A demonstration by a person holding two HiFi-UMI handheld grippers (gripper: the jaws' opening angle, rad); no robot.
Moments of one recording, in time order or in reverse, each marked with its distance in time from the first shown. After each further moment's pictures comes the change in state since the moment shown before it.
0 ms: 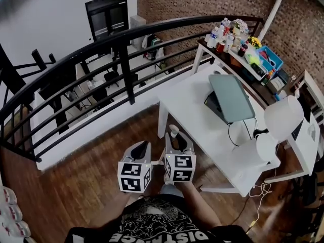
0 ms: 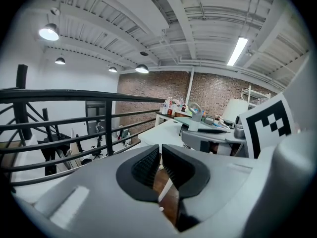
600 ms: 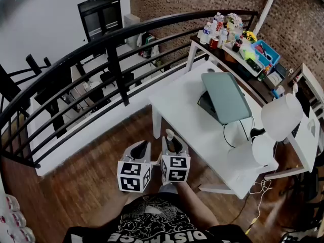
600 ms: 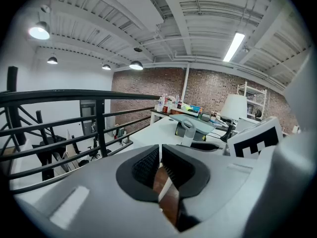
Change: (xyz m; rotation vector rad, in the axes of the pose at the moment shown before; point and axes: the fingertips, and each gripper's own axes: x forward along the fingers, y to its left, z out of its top) left arm 0.047 -0.027 0.011 0.040 0.039 -0.041; right arm 0.025 -0.043 -0.036 0.089 0.055 -0.037
